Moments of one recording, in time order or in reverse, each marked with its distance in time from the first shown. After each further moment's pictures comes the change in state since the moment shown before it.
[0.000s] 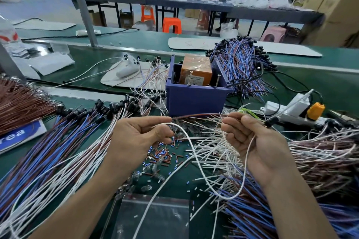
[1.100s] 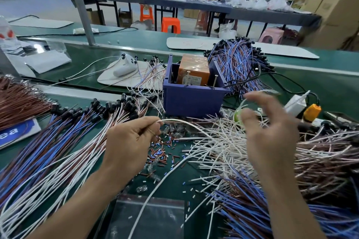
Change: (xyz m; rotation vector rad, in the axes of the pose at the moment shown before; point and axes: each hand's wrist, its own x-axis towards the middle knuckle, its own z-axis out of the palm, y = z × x) left_hand 0.006 -0.030 -0.008 0.548 0.159 0.329; right_hand -0.014 -0.010 0.010 -0.945 0.294 -0.764
